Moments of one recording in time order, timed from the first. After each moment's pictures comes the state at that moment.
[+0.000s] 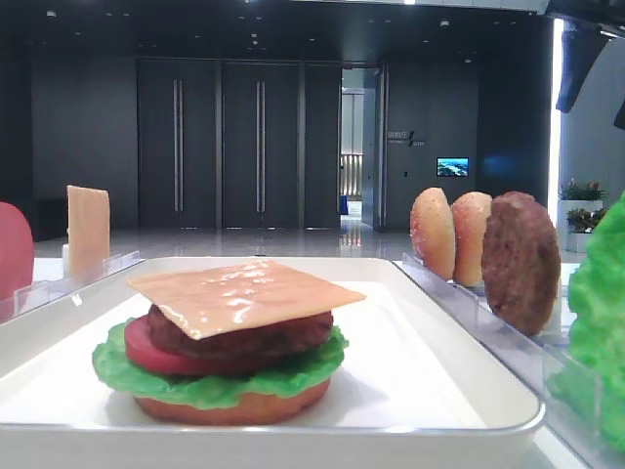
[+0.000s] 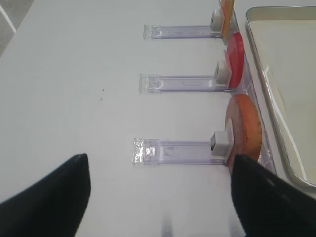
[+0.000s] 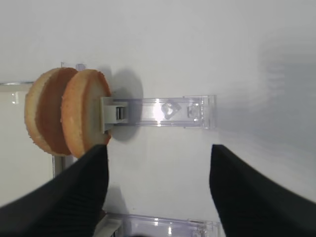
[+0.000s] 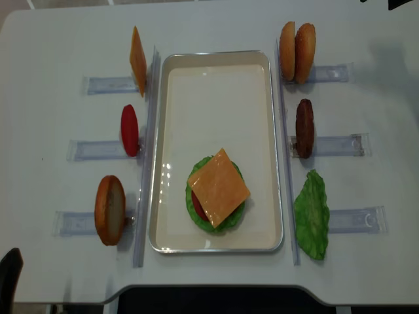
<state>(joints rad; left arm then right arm) 0.10 -0.02 -0.47 0.00 1.11 0.06 -0.05 1.96 -1.84 0.33 1.22 -0.10</state>
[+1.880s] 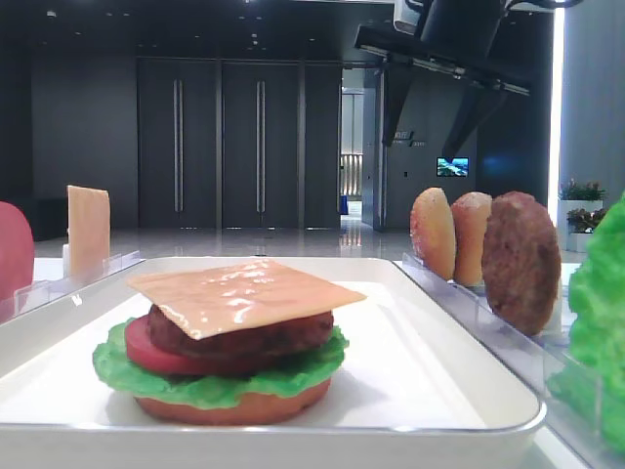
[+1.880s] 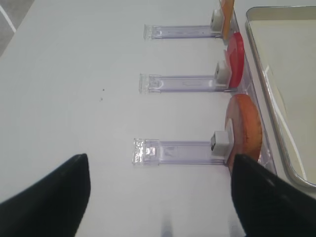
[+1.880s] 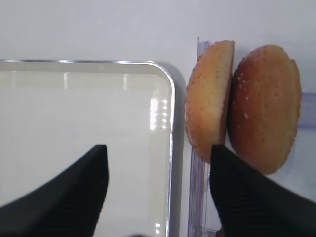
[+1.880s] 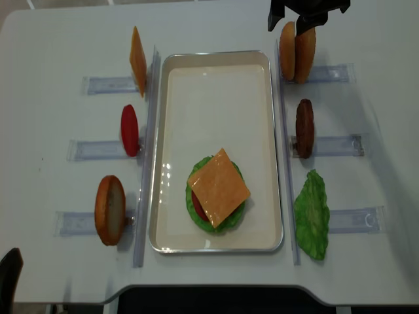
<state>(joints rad) 0.10 -0.02 -0.47 0.00 1.11 0.06 0.35 2.04 -1.84 0.18 1.07 0.25</state>
